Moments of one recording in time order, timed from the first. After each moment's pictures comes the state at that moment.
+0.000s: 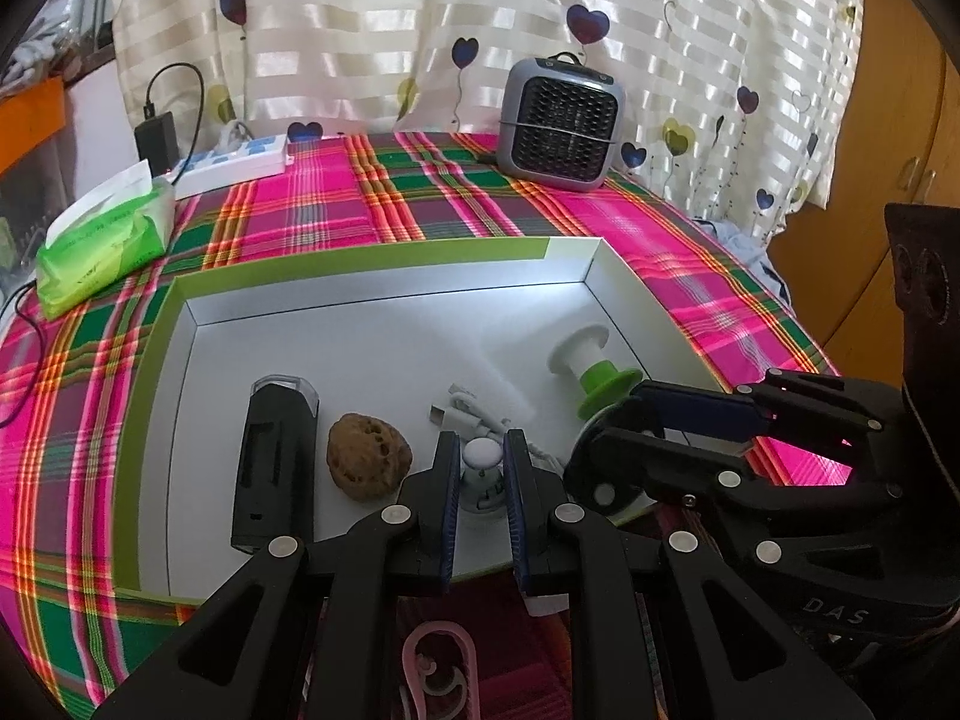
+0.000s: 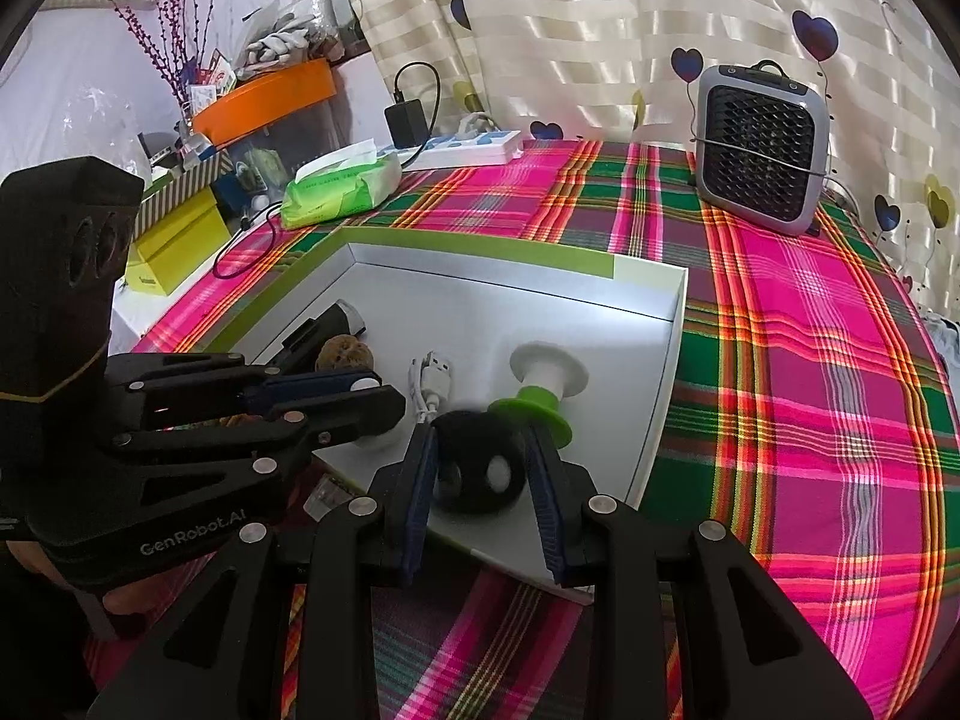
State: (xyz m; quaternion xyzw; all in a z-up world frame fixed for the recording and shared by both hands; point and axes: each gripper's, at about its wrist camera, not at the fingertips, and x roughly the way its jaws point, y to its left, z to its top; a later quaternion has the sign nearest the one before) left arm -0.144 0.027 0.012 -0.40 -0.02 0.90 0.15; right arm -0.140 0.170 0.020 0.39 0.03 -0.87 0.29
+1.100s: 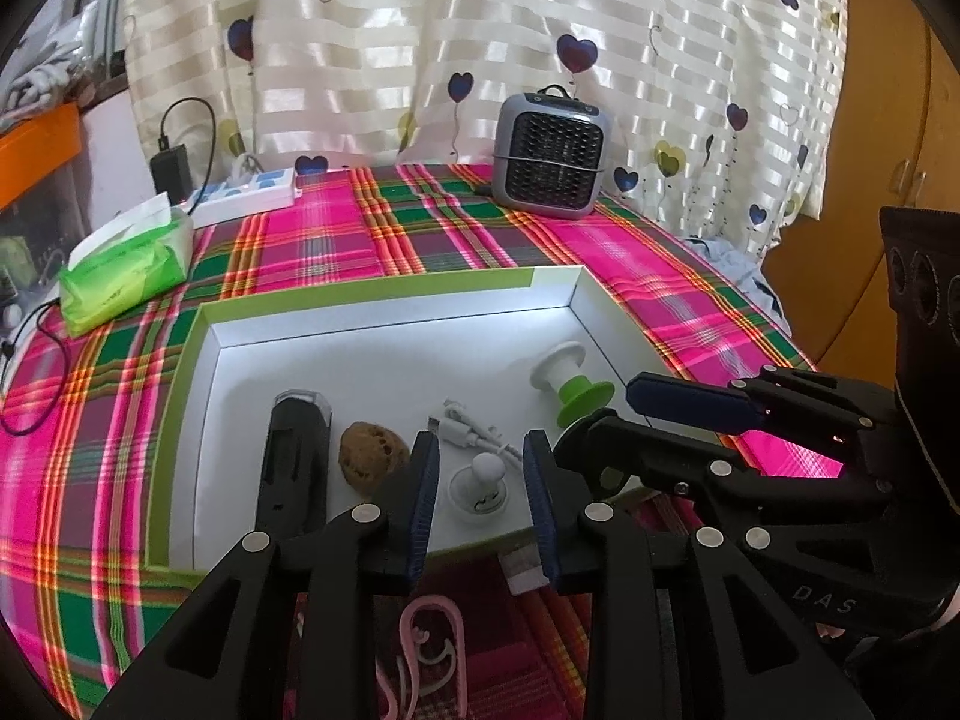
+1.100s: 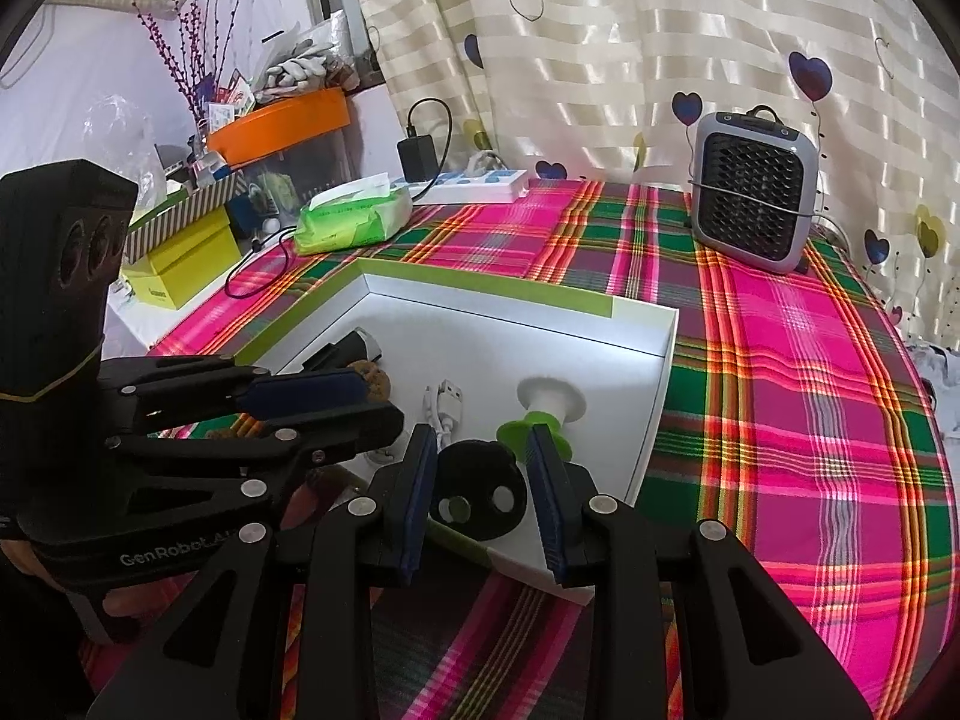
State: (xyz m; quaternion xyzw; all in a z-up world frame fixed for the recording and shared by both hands) left arm -0.126 0.023 0.030 -0.37 -0.01 0.92 0.14; right arm -0.124 0.172 0.033 0.34 0.04 -0.89 0.30
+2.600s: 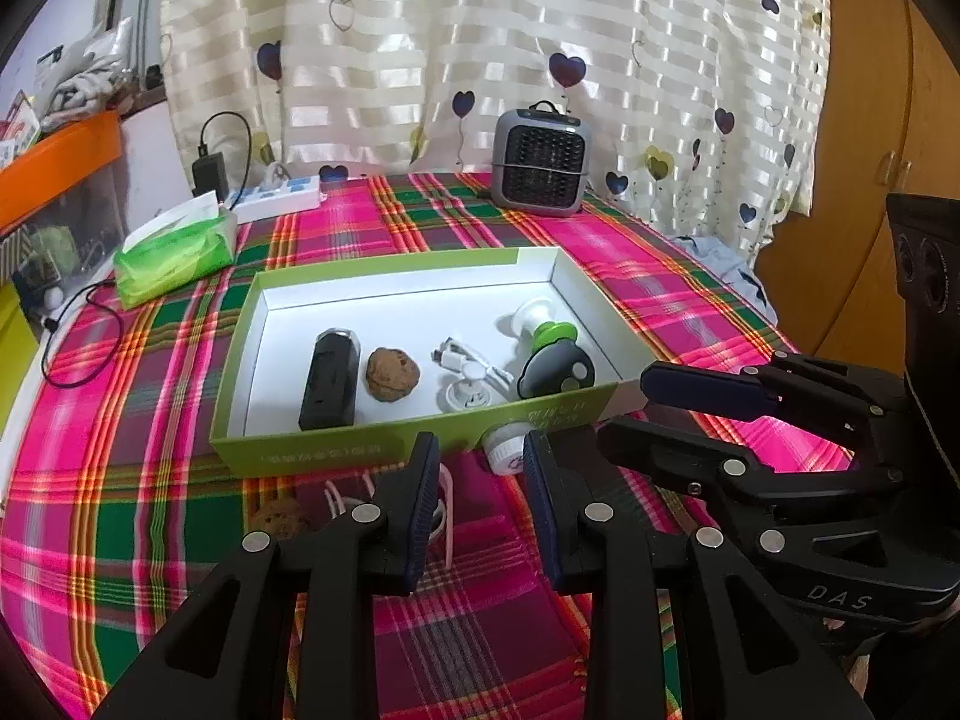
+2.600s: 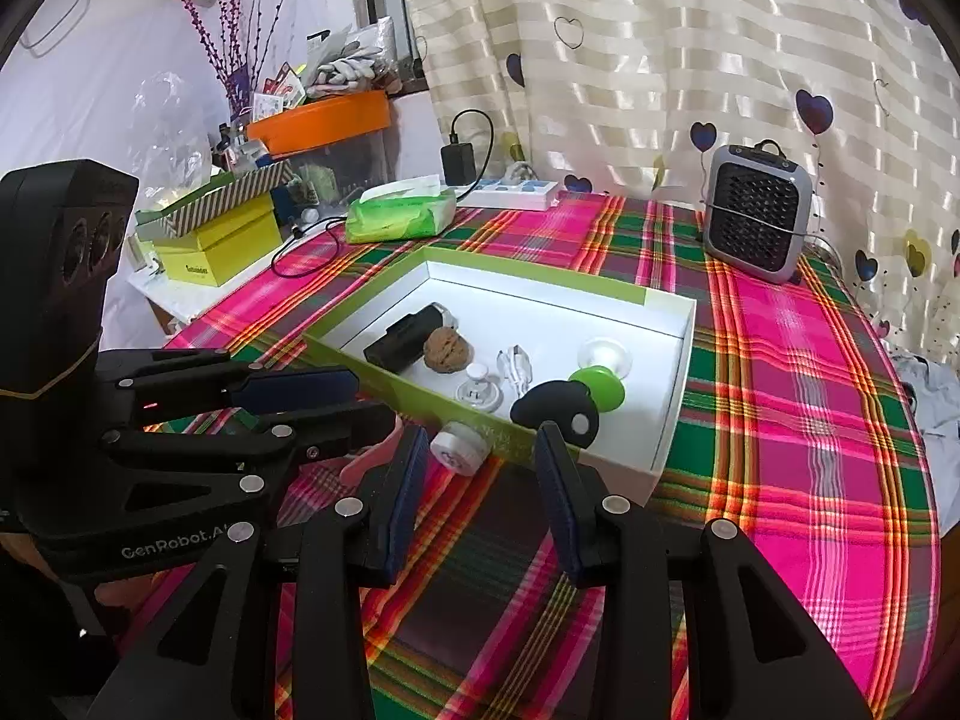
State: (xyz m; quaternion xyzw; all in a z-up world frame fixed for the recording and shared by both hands) left arm -0.056 0.014 0.042 -0.36 0.00 0.92 0.13; right arm -0.058 0.164 0.049 0.33 0.06 -0.89 0.30
